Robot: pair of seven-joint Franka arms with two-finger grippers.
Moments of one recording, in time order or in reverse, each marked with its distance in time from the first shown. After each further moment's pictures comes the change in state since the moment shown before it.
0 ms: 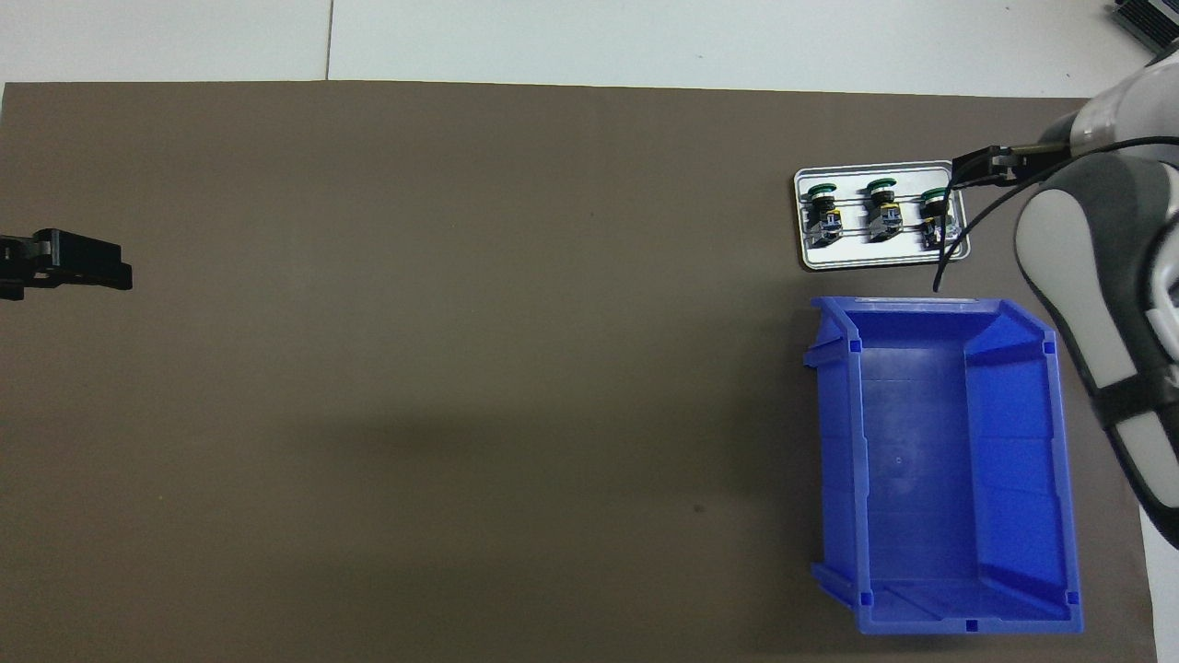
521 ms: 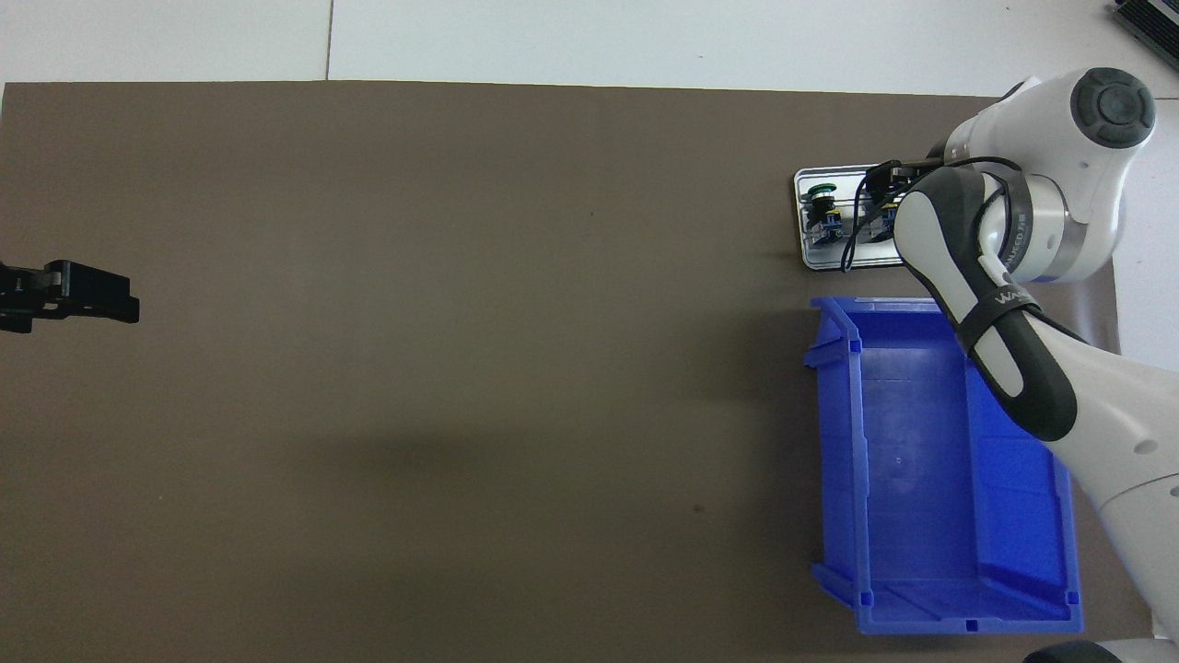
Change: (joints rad) left arm 0.000 -0.018 0.000 -0.022 0.000 -0.062 0.000; right arm 0.004 0.175 0.001 0.001 0.056 0.134 -0.021
